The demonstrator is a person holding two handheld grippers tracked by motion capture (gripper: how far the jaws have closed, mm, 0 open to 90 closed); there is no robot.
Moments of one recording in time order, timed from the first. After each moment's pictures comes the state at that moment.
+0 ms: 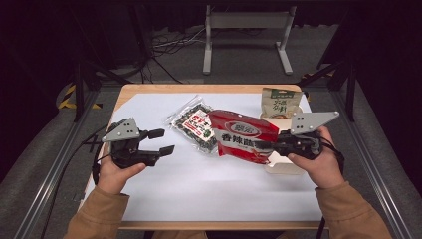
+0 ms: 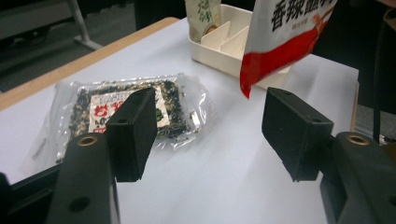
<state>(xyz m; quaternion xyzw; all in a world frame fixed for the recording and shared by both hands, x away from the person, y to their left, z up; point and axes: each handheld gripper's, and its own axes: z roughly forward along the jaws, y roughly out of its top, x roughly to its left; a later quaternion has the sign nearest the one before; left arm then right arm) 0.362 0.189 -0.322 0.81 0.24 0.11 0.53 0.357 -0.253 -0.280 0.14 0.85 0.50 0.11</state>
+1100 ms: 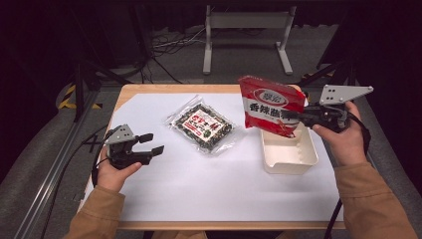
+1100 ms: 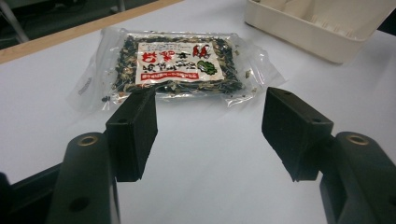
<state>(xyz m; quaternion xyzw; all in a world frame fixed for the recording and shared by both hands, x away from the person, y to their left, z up) 0.385 0.217 -0.378 0.80 0.31 0.14 0.50 0.401 -0.317 -0.251 0.17 0.83 0.50 0.20</state>
